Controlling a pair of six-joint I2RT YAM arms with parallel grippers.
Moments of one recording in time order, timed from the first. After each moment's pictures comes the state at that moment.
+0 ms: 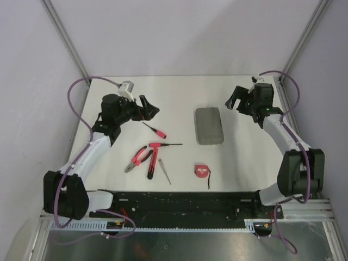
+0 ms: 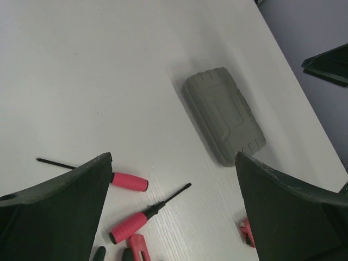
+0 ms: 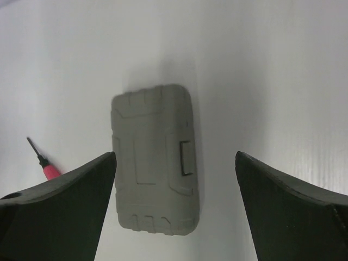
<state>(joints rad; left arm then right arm) -0.18 1.24 0.90 0.04 0.46 -0.35 0.08 1.45 1.12 -0.20 -0.17 0.37</state>
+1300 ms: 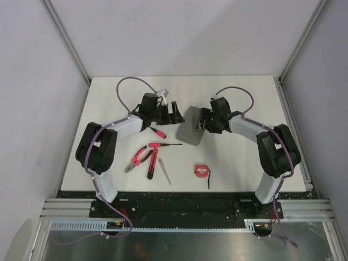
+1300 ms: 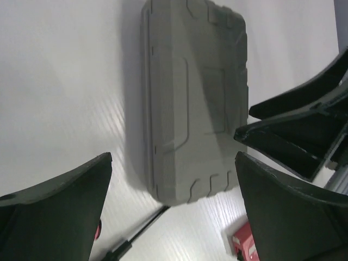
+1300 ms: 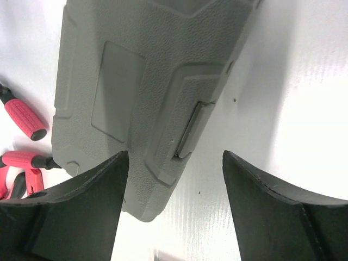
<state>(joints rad) -0.40 1.80 1.11 0.04 0.41 -0.48 0.44 1.78 1.14 -0.24 -0.09 0.56</state>
